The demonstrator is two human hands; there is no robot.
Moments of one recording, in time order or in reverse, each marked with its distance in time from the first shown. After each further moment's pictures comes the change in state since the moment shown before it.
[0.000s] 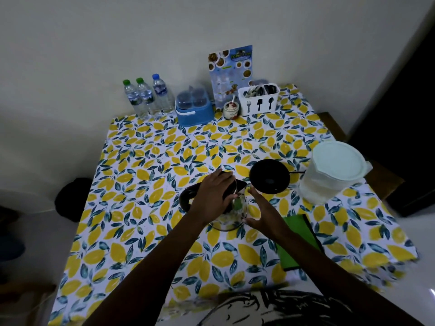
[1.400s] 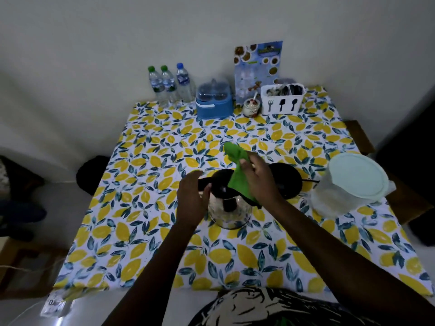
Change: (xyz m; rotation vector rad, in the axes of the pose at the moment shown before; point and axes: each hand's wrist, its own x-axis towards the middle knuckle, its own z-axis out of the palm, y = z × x) left_hand -0.046 -0.007 -0.006 -0.237 0.419 -0.483; right_hand 0.070 -0.108 -0.053 0.325 0.175 -0.068
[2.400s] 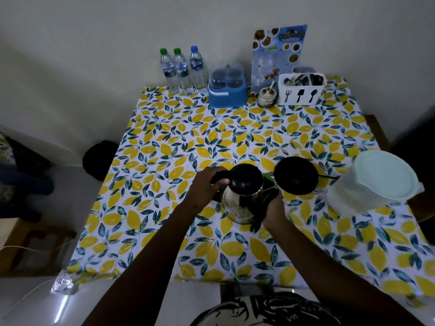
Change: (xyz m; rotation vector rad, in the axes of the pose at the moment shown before) left_hand 0.029 -0.030 -0.014 -0.244 -0.398 -0.008; right_hand -0.036 0.080 0.064 1.073 0.234 0.684
